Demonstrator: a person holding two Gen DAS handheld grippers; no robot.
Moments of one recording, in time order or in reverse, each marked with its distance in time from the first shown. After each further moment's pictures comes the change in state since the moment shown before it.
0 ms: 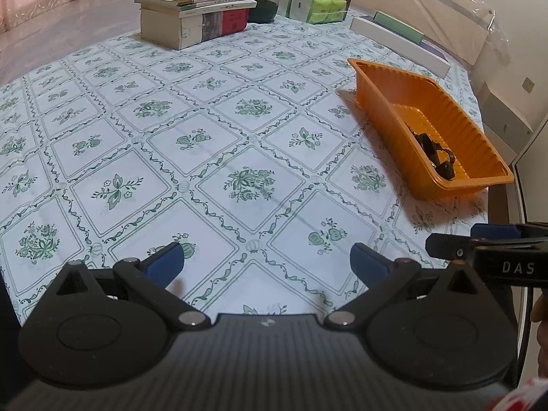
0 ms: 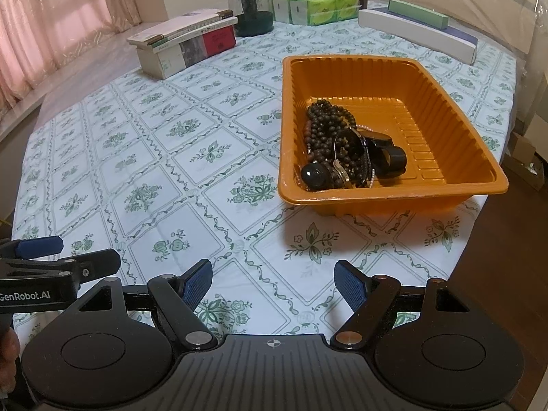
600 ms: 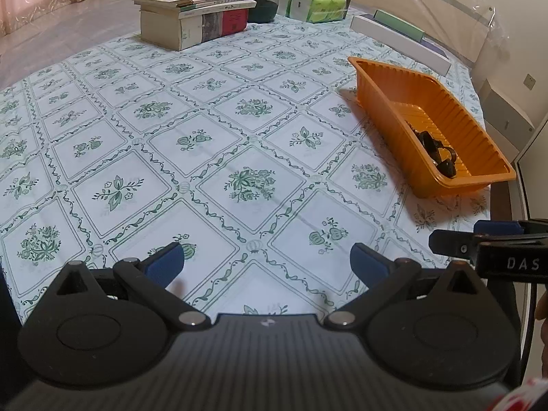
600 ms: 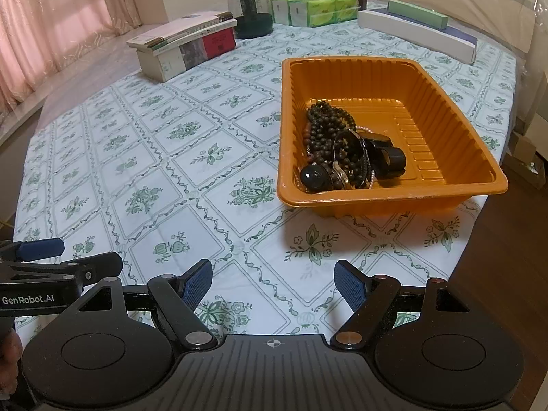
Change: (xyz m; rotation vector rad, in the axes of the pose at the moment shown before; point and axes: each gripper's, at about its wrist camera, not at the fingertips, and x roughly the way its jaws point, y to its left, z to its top) left arm 0.001 -0.001 0.000 0.009 0.001 0.012; right arm -0.002 -0.002 -0.001 0.007 -0.008 0.004
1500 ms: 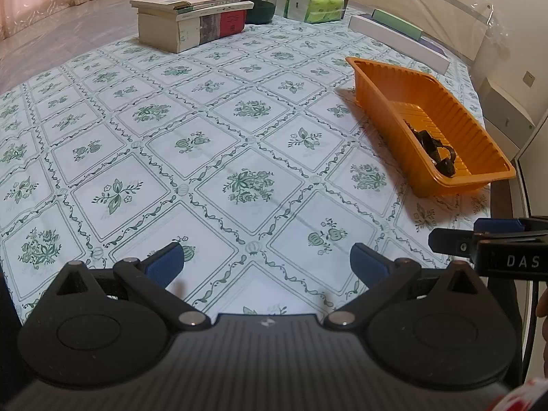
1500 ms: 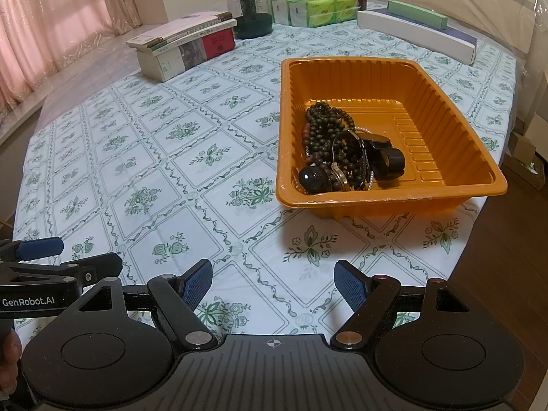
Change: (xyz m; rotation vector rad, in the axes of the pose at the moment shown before) left arm 0.000 -0.002 0.001 0.010 -0.003 0.004; right arm 0.000 0.000 0.001 -0.001 0.000 -0.001
